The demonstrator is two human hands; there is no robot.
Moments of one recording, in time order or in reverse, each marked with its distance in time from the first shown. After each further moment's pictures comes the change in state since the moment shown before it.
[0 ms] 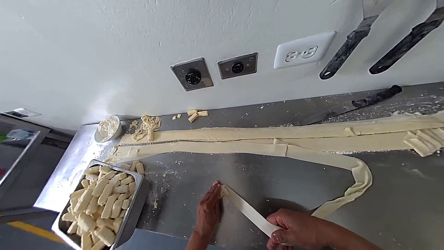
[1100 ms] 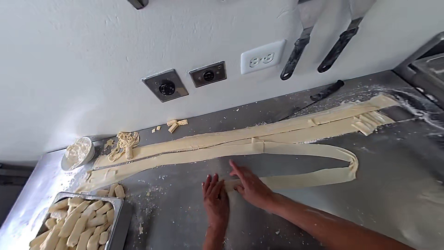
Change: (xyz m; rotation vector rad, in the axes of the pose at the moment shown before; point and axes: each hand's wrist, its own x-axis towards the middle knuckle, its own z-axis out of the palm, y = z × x) left_hand 0.039 0.040 0.055 -0.119 0.140 -0.107; right_hand 0.063 -0.020 -0.022 -0.483 0.893 -0.304
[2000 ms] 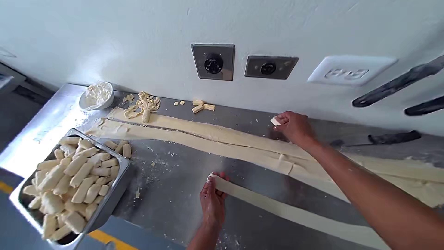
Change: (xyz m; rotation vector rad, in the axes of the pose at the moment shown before) left_hand 0.037 0.037 -0.024 -1.202 0.419 -1.134; right_hand 0.148 0.048 -0.155 -0.273 0.258 0.206
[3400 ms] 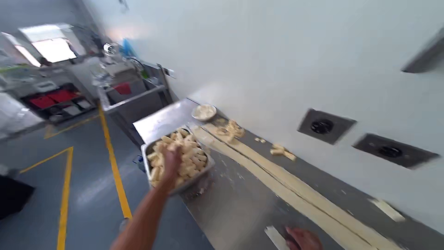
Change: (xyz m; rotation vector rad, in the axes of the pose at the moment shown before) left_hand 0.004 0.308 -0.154 0.758 0.559 0.808; right_hand -0.161 -0.089 0.121 0.019 -0.198 -0.637
